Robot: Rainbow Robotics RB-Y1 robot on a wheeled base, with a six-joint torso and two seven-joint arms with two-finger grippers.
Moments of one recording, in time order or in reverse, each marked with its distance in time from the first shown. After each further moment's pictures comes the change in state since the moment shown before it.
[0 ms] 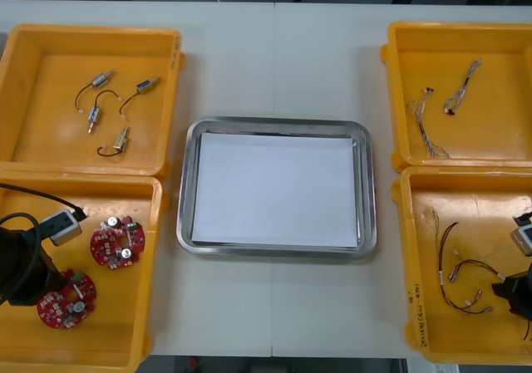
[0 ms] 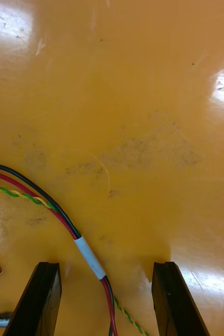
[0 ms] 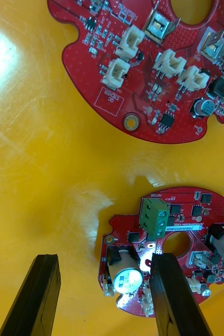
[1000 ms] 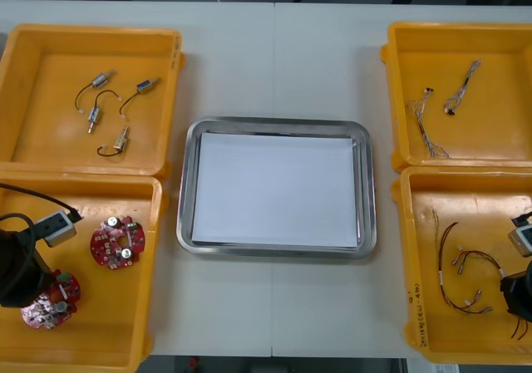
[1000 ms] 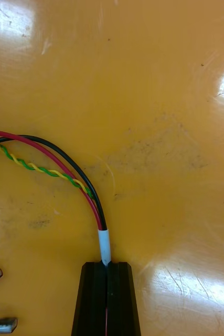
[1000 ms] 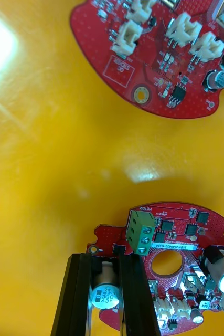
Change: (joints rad) right arm 0.000 -0.020 0.026 0.015 -0.011 -0.044 0.000; left arm -0.008 0.024 0.003 0.009 0.025 0.035 0.000
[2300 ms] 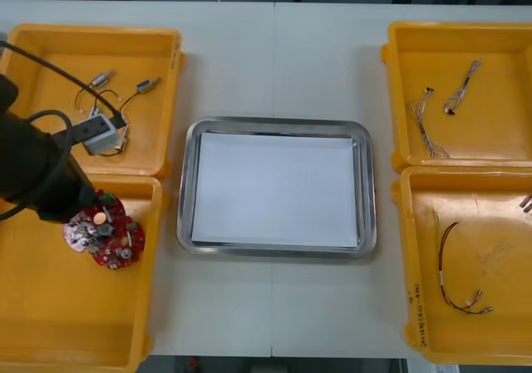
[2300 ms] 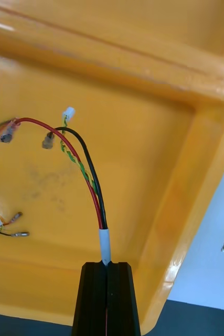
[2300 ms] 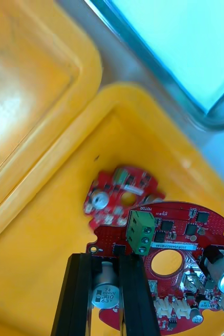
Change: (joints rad) right arm -0.236 -0.016 -0.531 -0.214 -0.220 0.772 0.000; left arm -0.458 -0.224 0.097 -0.180 0.051 0.520 0.228
